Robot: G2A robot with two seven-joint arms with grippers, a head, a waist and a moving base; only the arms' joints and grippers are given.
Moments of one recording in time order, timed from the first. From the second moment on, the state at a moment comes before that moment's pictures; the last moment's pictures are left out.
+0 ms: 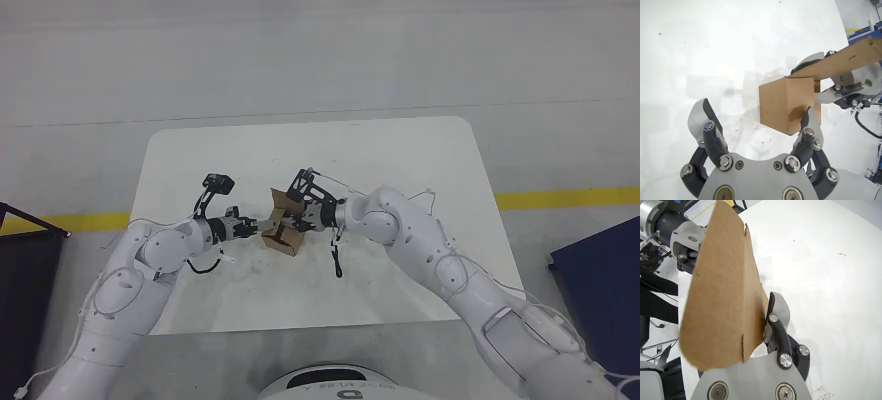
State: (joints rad) left arm 1.36 -1.00 -1.27 -1.61 0.53 -0.17 -0.85; right arm -0.91 -1.35 0.72 -1.16 -0.77 -0.57 0.49
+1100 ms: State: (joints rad) left arm 1.33 -1.00 -1.22 -1.67 0.65 -0.12 -0.92; right arm -1.02 -1.30 0.82 -1.35 -0.85 -0.51 0.61
